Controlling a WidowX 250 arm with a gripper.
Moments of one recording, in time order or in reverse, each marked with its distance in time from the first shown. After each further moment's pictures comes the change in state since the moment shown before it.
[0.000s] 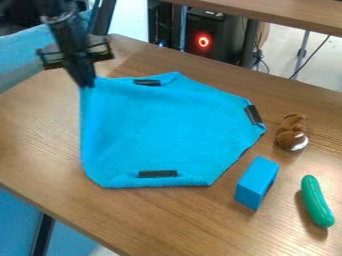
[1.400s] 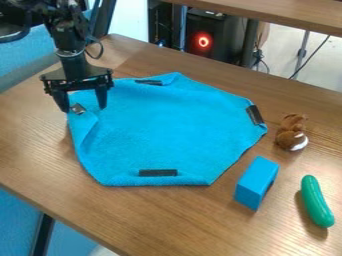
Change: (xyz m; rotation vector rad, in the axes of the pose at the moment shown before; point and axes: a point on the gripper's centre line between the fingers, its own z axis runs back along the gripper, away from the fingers) arm 0.008 0.037 -0.051 0.207 -0.054 0.153
